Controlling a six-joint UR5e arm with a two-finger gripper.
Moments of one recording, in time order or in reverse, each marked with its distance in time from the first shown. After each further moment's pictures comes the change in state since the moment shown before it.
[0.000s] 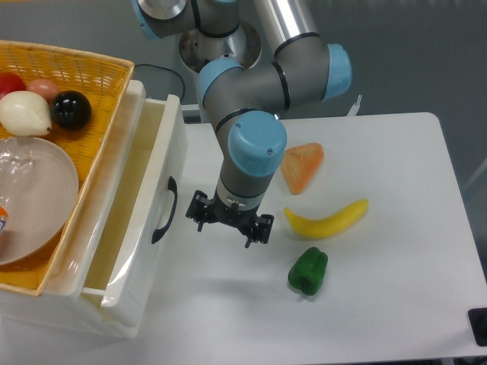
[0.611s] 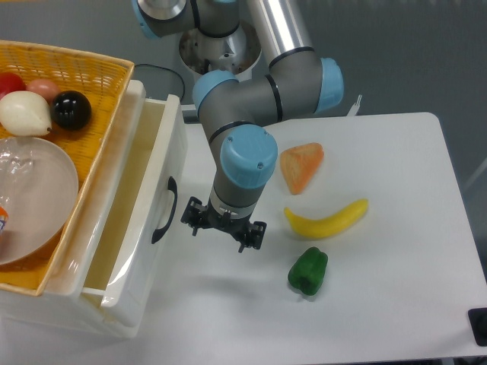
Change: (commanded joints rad) arm -0.023 -0.025 -0.020 0.018 0.005 -0.005
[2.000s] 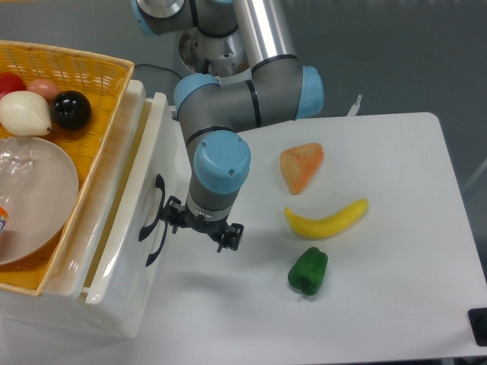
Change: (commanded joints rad) arm -0.054 0.011 -0.006 -0.009 -0.006 -0.006
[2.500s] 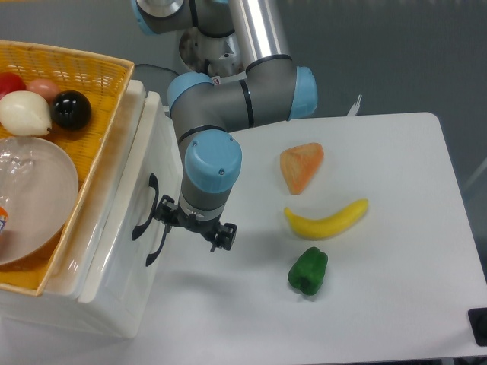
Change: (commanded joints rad) arm -0.009 0.002 0.000 -0.002 0.003 0.002
